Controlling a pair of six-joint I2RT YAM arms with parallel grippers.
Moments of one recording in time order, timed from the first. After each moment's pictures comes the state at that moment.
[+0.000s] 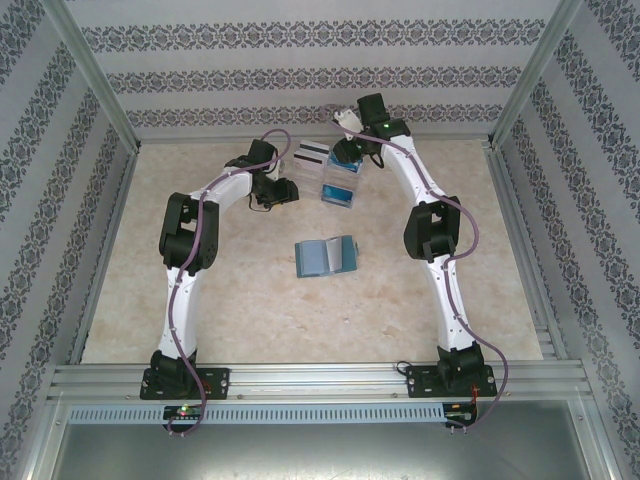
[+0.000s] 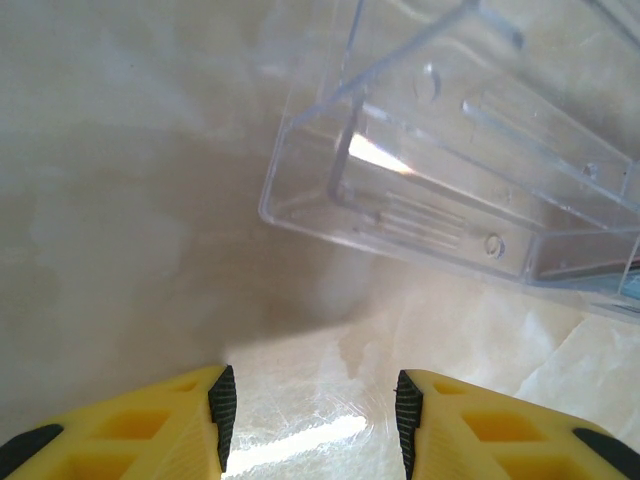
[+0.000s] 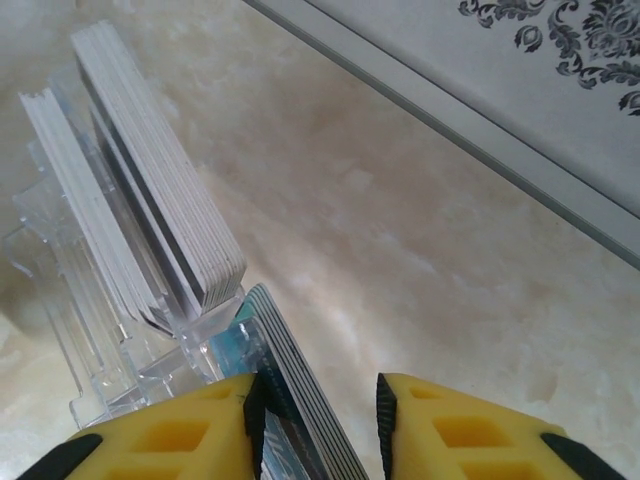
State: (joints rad) left arm -0.24 2.33 1.85 -0.61 0.35 -0.42; right arm 0.26 2.59 2.61 -0.90 -0.28 -0.29
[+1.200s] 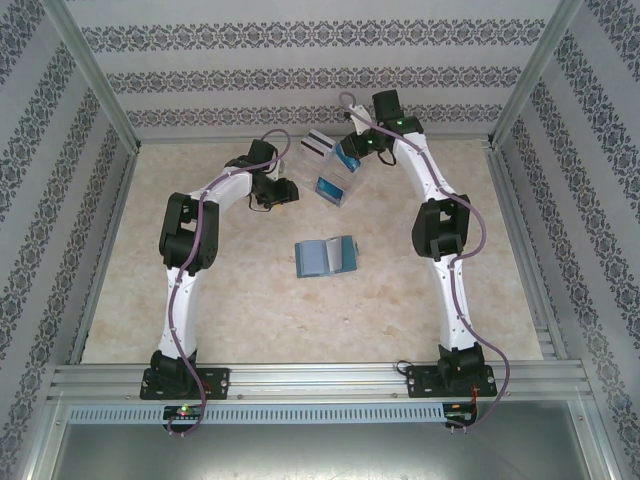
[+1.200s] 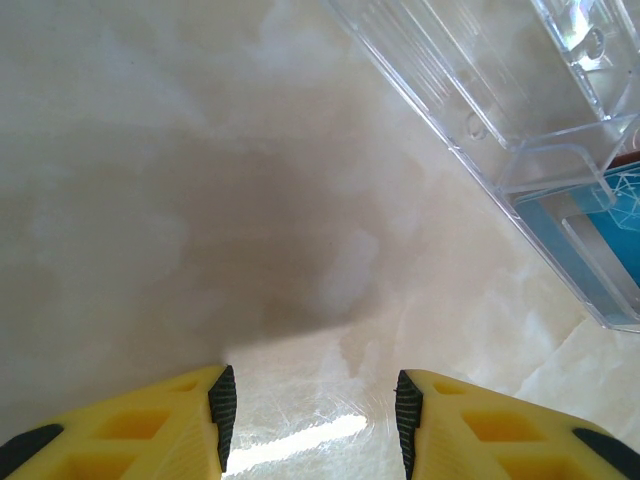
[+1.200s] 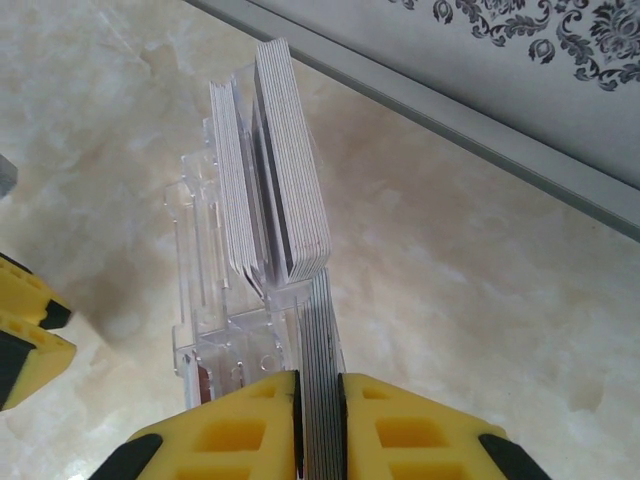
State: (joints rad) left arm -0.24 2.33 1.85 -0.61 0.35 -0.42; right arm 0.20 2.56 2.57 -0.86 -0.48 -0.20
